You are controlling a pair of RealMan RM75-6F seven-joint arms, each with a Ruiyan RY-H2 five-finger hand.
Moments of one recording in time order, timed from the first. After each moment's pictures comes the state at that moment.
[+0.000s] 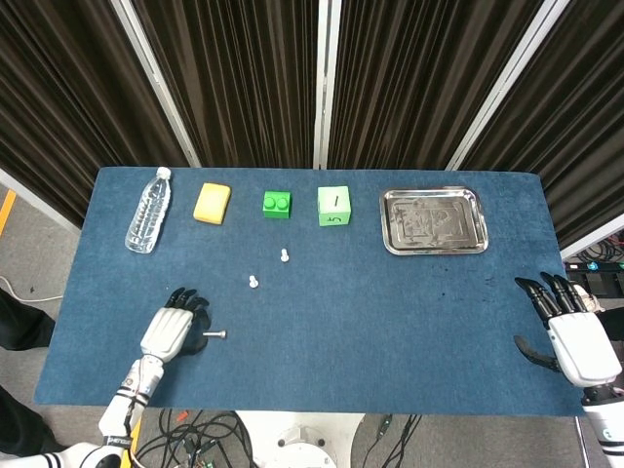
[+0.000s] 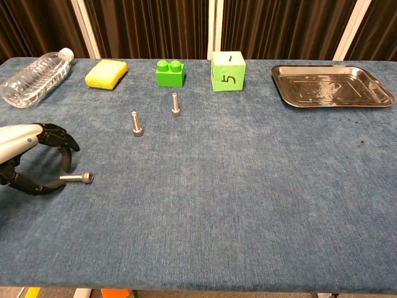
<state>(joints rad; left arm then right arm) -0.39 -1.58 0.00 -1.48 1.31 1.16 0.19 0.14 -0.98 0.02 -1.63 -1.65 1.47 0.13</state>
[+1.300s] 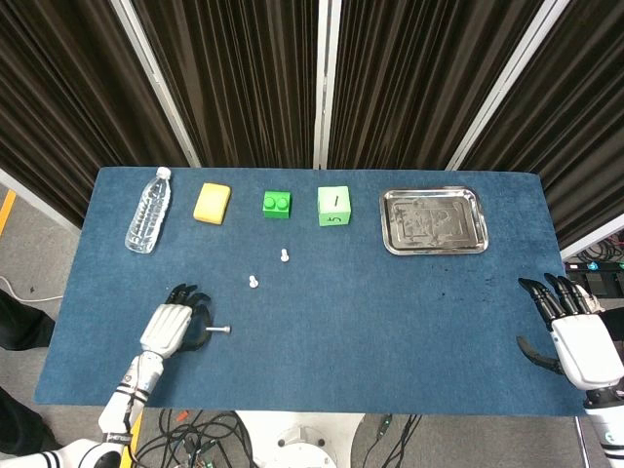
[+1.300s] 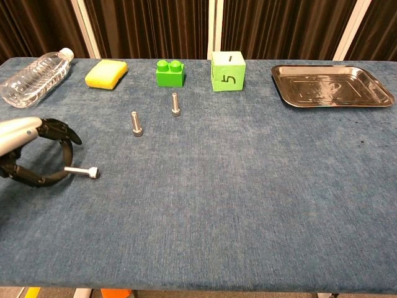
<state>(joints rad) -0.38 -1.56 -0.04 -1.48 1.34 1.15 0.13 0.13 -0.98 0.02 -1.64 -1.65 1.49 0.12</state>
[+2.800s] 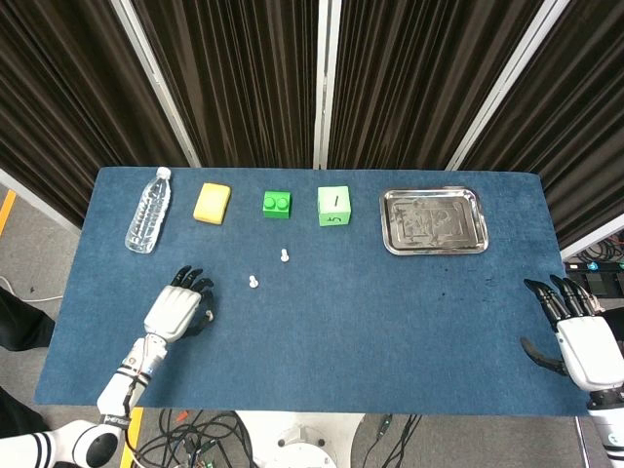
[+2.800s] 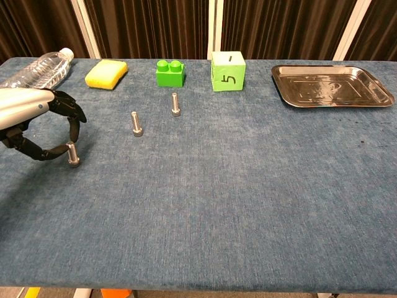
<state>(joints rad) -0.49 -1.46 -0.08 -1.63 1.25 1.09 0.38 0.12 -0.99 0.02 -1.62 -1.64 1.49 0.14</state>
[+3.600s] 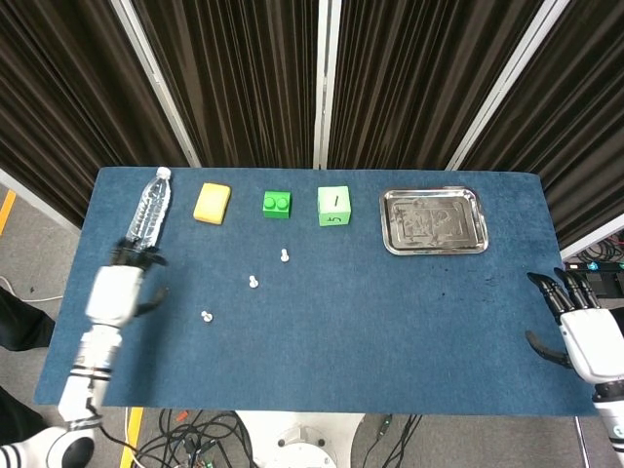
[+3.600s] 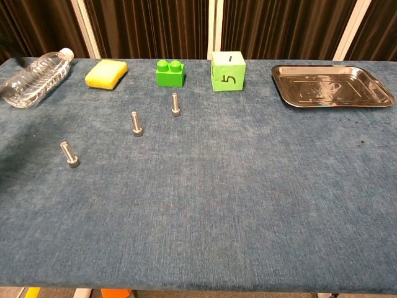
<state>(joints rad) -0.37 -1.34 -0.15 -1.66 1.26 1.36 0.23 0.15 -0.95 0.03 -1.62 -1.61 1.46 0.15</state>
